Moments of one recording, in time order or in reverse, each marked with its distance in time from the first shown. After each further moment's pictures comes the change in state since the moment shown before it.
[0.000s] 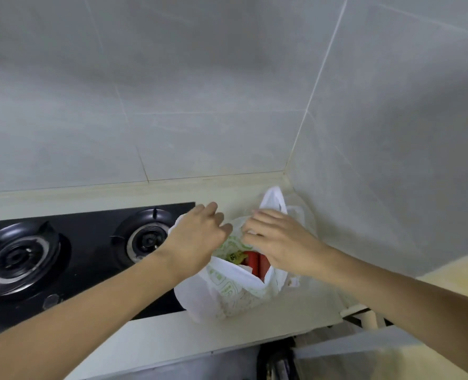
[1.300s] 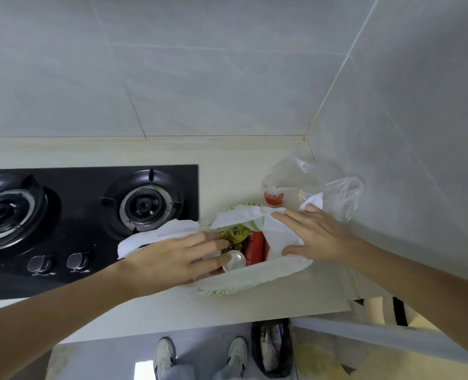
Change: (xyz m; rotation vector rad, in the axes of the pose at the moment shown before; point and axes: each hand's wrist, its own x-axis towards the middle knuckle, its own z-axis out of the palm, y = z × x) left_hand -0.038 0.011 0.112 -0.171 0.138 0.338; right_hand -0.077 0.074 0.136 0.043 -0.333 0.158
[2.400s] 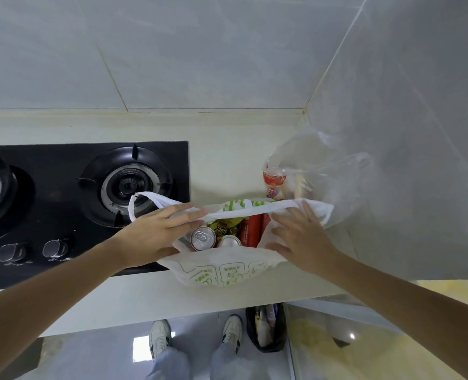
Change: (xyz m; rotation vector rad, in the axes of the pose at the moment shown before) left_hand -0.006 -0.030 0.100 -0.338 -0.137 -0.220; right_hand -0.015 -0.051 0.058 0.052 -0.172 0.210
